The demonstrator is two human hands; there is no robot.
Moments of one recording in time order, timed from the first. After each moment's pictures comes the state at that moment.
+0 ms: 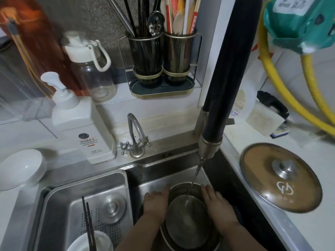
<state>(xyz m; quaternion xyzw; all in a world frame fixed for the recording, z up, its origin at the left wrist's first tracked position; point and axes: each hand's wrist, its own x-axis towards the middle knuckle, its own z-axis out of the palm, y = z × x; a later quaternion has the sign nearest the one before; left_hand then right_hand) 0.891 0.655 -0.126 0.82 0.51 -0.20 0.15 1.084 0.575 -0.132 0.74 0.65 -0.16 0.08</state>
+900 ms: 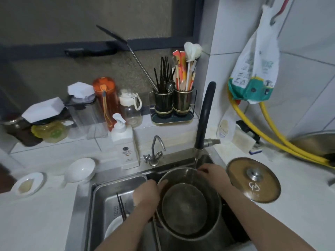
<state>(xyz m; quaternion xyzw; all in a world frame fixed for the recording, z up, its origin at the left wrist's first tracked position) 0.827 0.601 0.066 0.69 0.69 0.01 0.20 1.054 0.575 0.083 0.75 0.60 -0.22 -0.18</state>
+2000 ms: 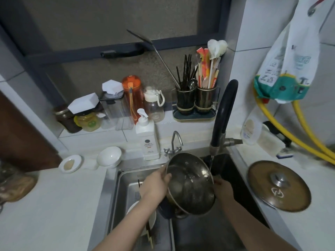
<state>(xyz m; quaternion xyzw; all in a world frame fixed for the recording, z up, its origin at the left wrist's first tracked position) 0.807 0.560 0.136 0.63 0.72 0.12 0.27 1.018 0.561 0.034 0.77 0.35 -0.40 -0.35</state>
